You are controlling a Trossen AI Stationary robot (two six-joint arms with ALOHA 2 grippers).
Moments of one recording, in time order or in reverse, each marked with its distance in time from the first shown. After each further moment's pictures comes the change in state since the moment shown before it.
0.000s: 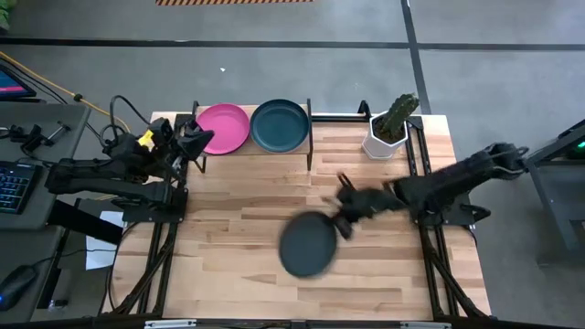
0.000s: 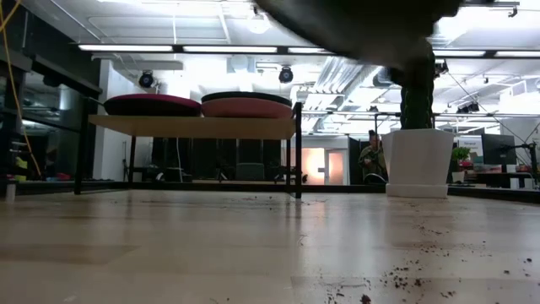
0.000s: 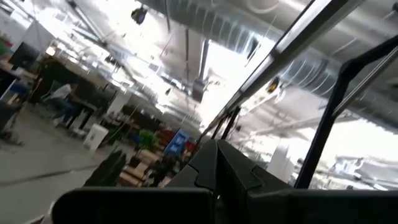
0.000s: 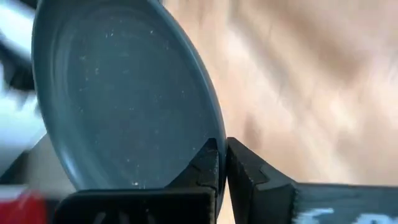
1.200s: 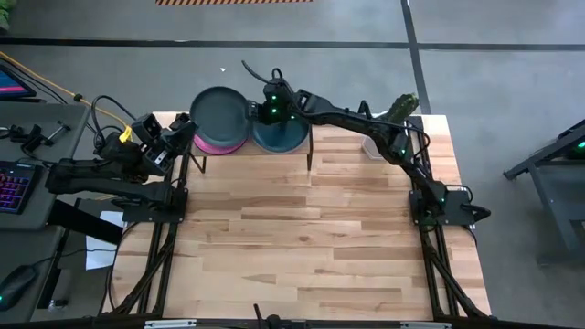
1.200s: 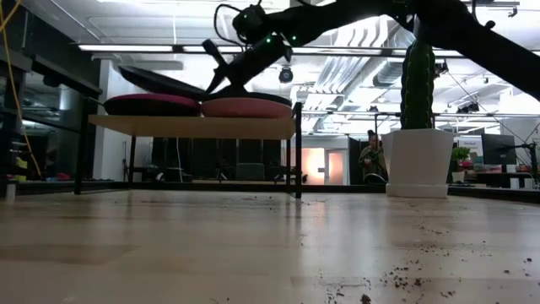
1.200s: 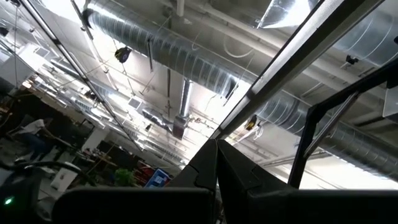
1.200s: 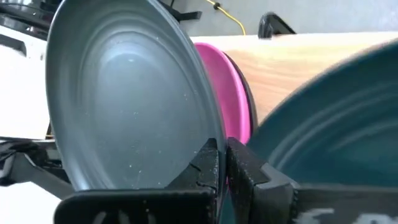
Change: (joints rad) left arm 0.000 0.005 0.000 0.197 0.000 -0.002; right arm -0.659 1.076 1.498 -0.298 -0.150 0.141
